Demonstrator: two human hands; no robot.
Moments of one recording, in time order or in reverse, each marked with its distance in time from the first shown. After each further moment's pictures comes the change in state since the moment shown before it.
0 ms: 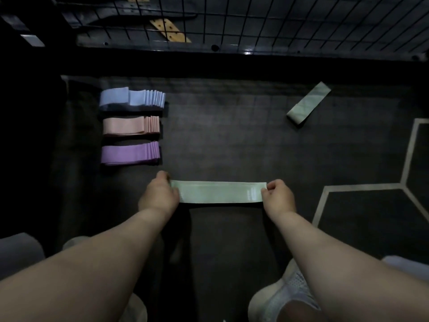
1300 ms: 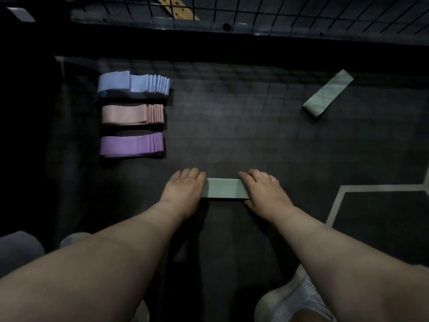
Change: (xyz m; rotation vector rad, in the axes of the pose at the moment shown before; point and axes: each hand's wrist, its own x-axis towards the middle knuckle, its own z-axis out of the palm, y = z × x) left_hand 0.021 0.012 0.037 0.732 -0.034 0.671; right_hand 0.008 -0.023 0.029 -0.718 -0.229 -0.784
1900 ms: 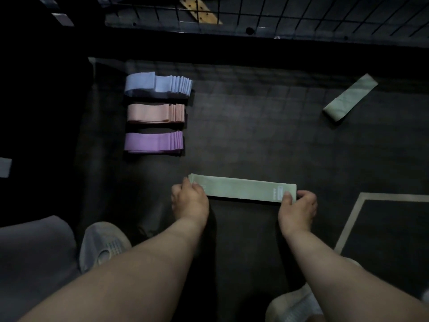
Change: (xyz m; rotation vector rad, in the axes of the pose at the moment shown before) left_hand -0.028 0.016 0.011 -0.953 0.099 -1.002; right_hand -0.024 -0.006 0.035 0.831 0.489 0.971
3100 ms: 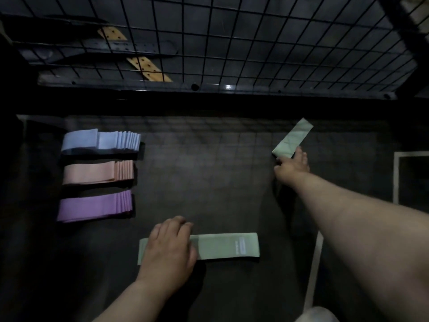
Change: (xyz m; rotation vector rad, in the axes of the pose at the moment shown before) left_hand 0.002 0.037 0.009 0.420 0.141 1.134; right_hand 0.204 -0.132 -0.061 -0.659 -0.195 -0.241
